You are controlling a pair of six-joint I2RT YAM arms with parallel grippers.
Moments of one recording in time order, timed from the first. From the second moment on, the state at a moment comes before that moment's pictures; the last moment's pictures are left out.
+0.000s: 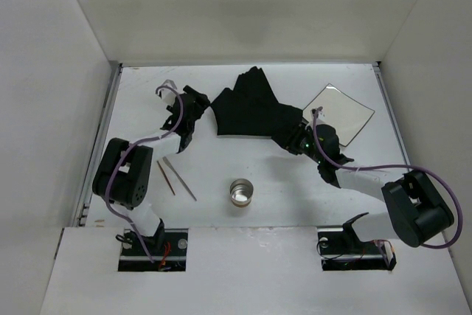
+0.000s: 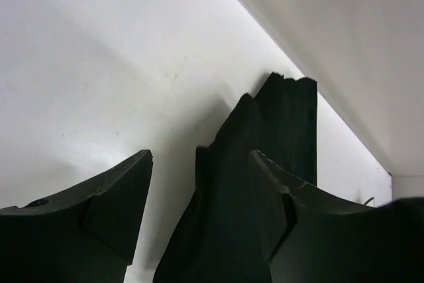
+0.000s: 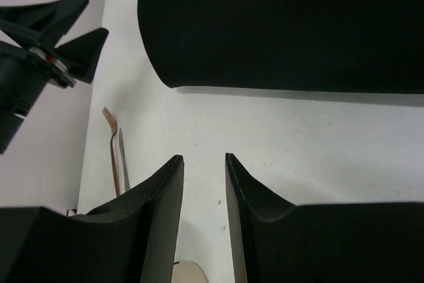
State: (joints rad) left arm -0.35 1.64 0.81 0.47 -0.37 -0.92; right arm 0.45 1.35 0.48 0.57 -0.17 0.86
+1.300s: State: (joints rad) left arm -0.43 1.34 0.36 0.51 -0.27 -0.91; right arm 0.50 1.81 1.05 0.12 0.05 0.80
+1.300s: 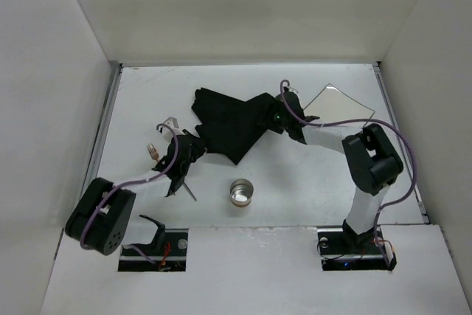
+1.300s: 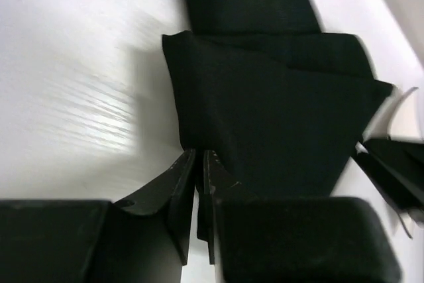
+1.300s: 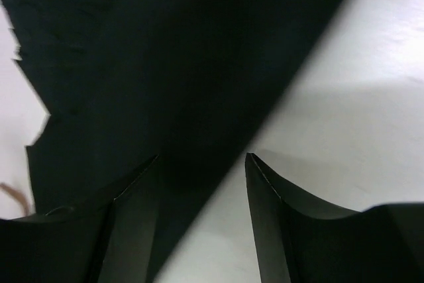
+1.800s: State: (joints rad) left arm -0.36 1.27 0.36 0.47 -0.34 -0.91; right arm 0.50 1.93 1.24 0.08 -0.05 0.78
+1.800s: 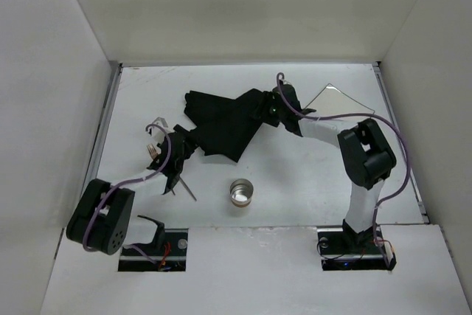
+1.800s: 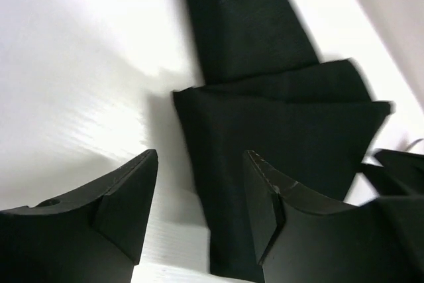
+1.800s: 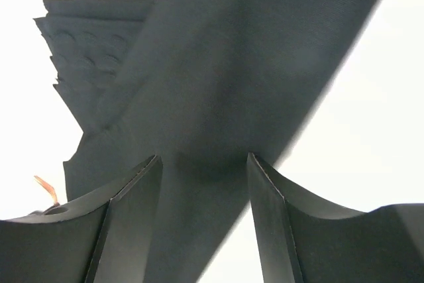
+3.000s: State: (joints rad) left arm -0.35 1.44 0.57 0.59 -0.31 -0.91; right arm 0.51 1.80 1.16 0.08 -0.08 0.78
